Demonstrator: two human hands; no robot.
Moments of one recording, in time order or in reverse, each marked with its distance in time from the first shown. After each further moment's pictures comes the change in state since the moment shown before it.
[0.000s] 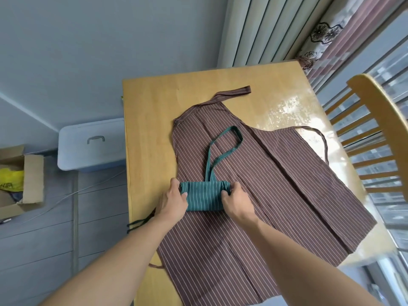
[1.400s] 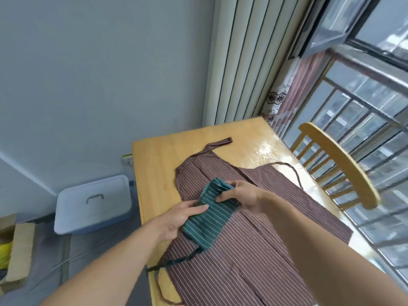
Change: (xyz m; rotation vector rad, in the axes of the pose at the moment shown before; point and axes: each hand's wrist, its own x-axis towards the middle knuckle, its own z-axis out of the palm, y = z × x) left_hand -0.052 0.040 -0.143 -0.934 -0.871 0.129; right_hand -0.085 -0.123 -0.132 0.545 -0.485 -0.108
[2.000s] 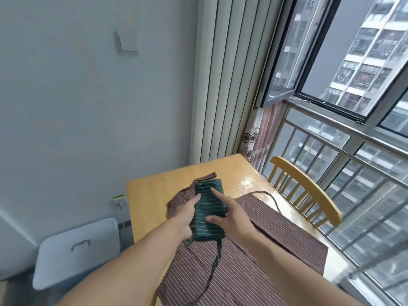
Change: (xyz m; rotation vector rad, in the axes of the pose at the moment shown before) left_hand -0.047 0.069 0.091 -0.132 0.430 0.108; right_hand -0.090 0.003 0.058 -0.324 0.539 -0.602
